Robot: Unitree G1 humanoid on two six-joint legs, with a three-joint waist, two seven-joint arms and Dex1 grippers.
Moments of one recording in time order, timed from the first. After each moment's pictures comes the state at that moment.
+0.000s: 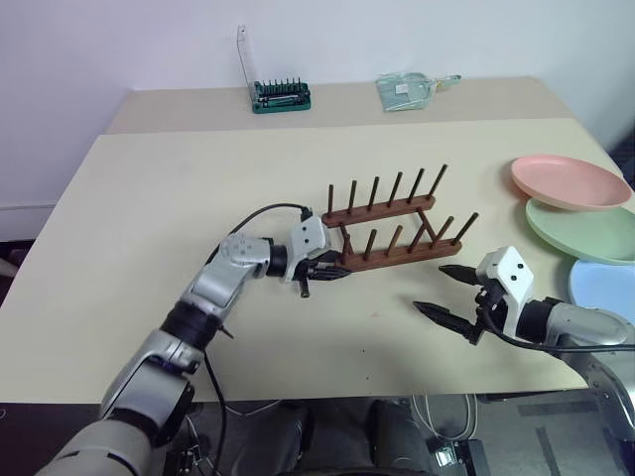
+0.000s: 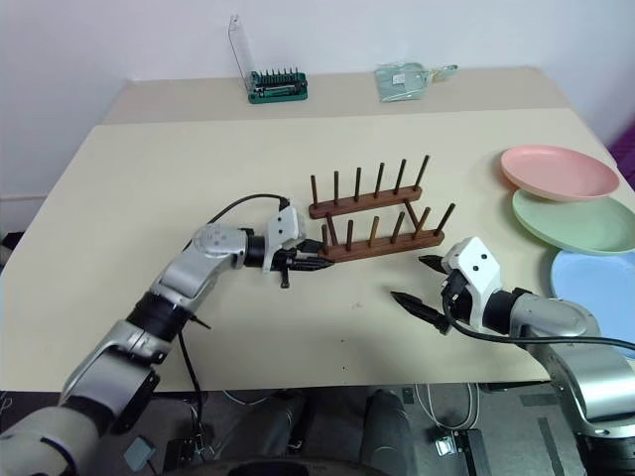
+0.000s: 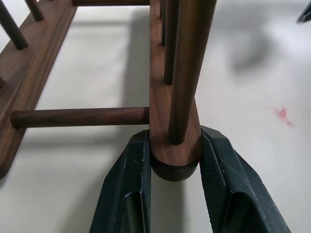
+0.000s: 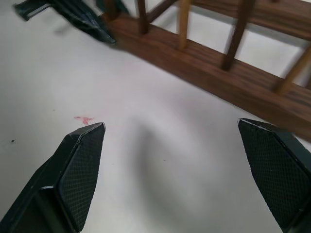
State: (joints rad) left arm -0.76 0.32 -0.39 0.48 -0.16 0.07 -1.10; right arm 0.13 -0.76 -0.24 -0.51 0.50 0.60 0.76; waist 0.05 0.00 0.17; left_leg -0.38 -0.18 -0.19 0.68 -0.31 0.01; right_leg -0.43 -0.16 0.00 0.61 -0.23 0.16
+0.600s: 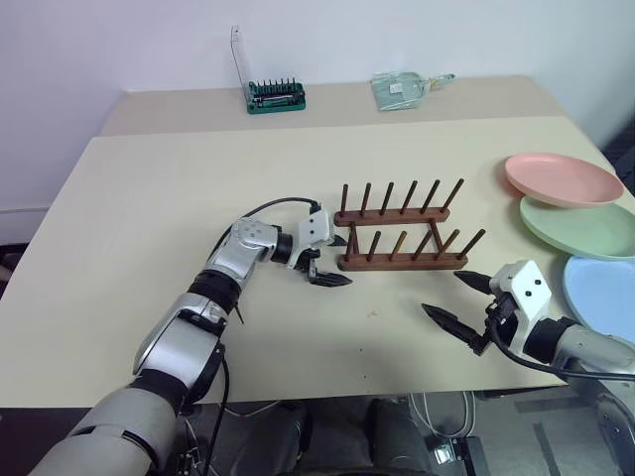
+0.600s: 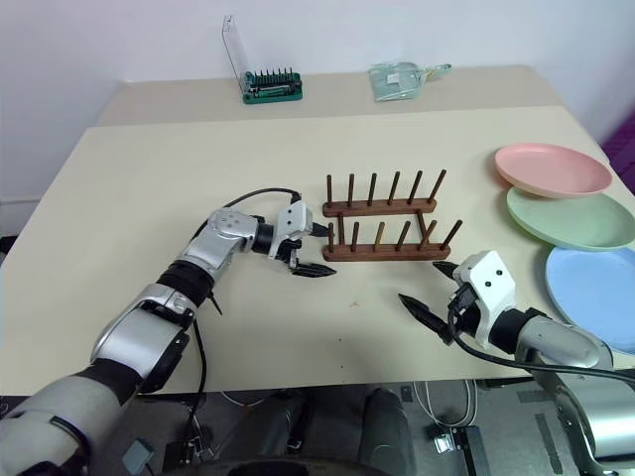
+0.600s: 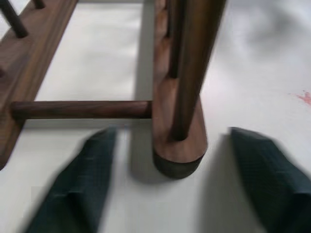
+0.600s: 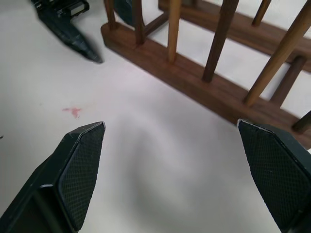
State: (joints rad) left arm -0.88 0.28 -0.33 0.83 -0.06 -0.10 -1.20; right arm 0.22 -0.73 -0.30 -0.58 0.48 0.59 0.67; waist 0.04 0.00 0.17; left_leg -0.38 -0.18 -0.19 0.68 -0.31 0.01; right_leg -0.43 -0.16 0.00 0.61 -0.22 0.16
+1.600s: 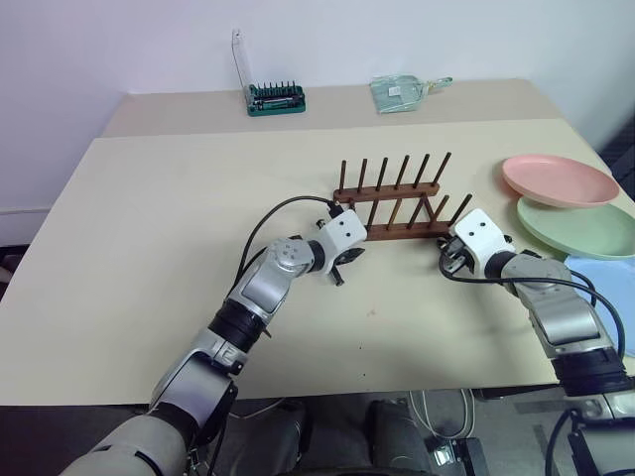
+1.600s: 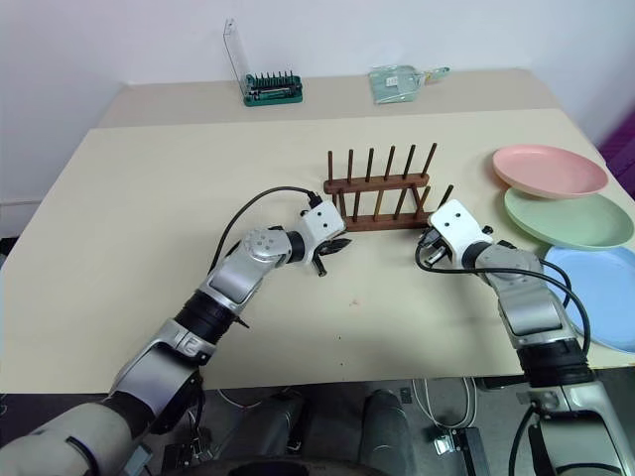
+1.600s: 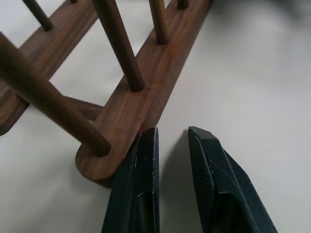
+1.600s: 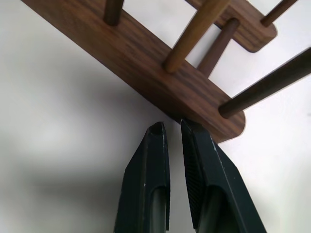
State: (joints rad) left arm -0.71 0.14 -0.40 0.36 0.10 0.36 -0.61; right arm -0.36 -0.71 0.05 0.11 0.02 0.38 0.55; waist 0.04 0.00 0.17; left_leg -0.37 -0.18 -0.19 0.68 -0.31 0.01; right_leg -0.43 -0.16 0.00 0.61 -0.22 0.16
